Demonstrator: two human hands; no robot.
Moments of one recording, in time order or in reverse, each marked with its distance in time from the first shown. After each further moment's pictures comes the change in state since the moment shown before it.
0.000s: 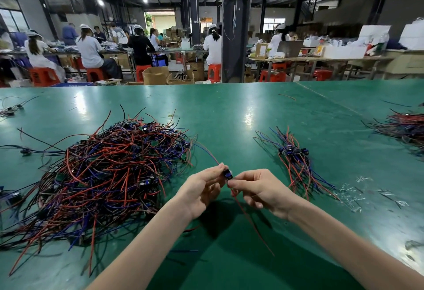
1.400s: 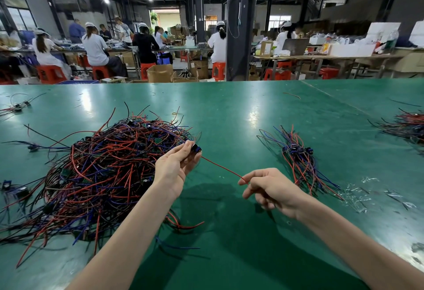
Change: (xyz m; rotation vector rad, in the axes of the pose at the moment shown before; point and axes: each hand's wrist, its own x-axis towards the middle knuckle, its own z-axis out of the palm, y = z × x) left_hand 0.001 0.041 -0.026 -0.204 0.202 0.414; right_hand -0.004 -0.005 -0.006 -0.046 0.123 0.161
